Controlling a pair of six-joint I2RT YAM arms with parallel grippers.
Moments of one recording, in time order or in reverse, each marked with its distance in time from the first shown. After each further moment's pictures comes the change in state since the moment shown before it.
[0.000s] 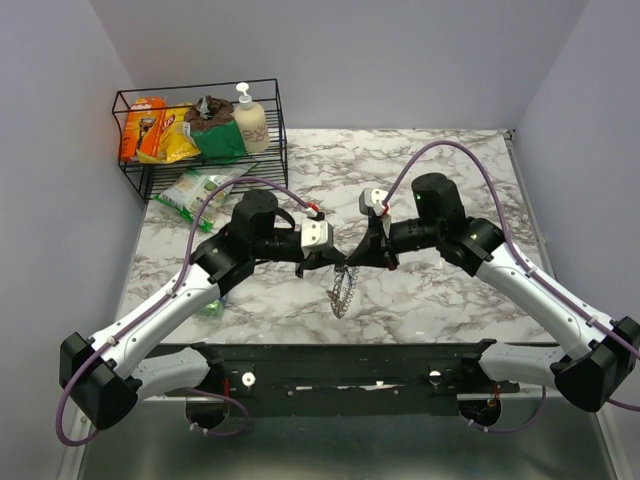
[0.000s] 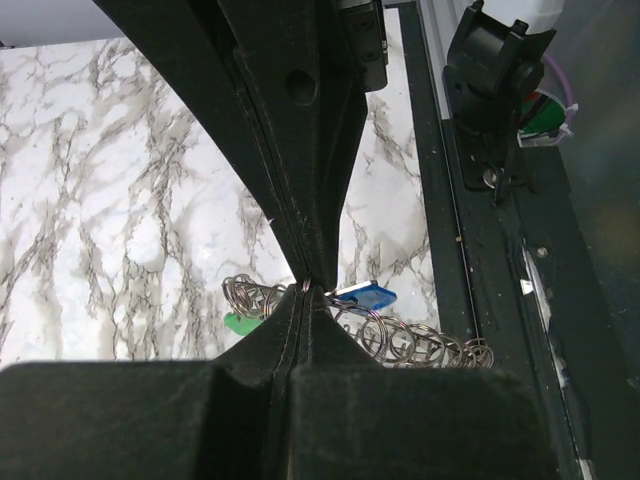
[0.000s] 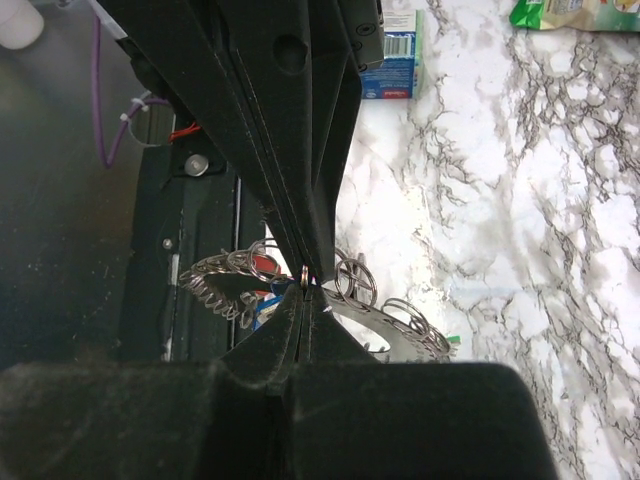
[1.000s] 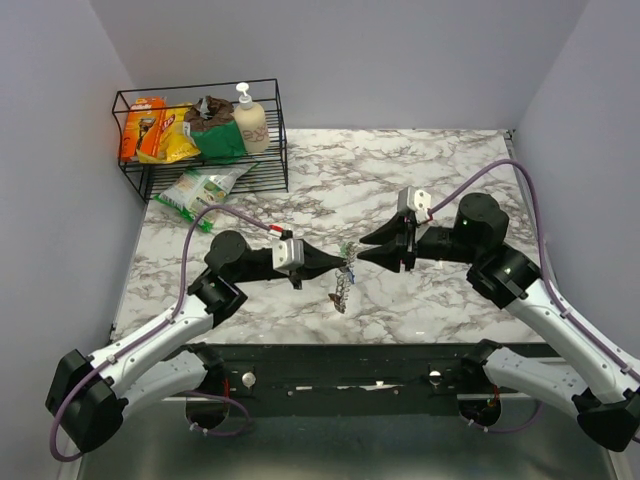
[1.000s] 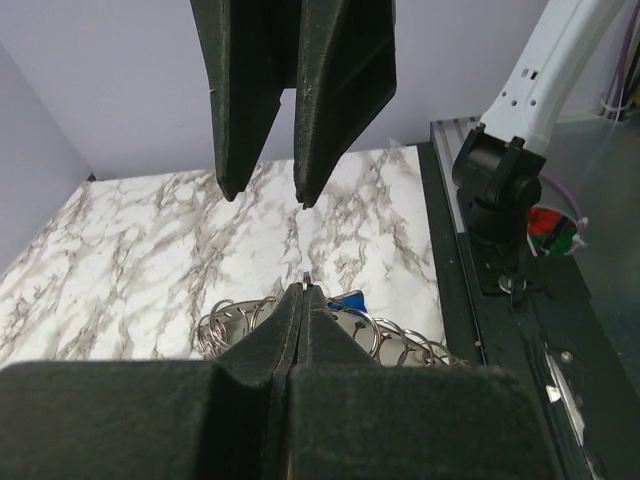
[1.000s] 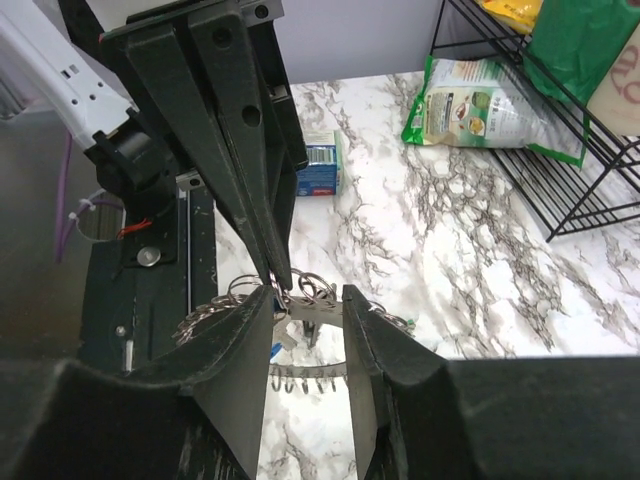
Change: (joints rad) left arm -0.011 -0.160 -0.354 0.678 -0.040 -0.286; right arm 0.002 -0.258 -0.149 0.289 0.143 0.156
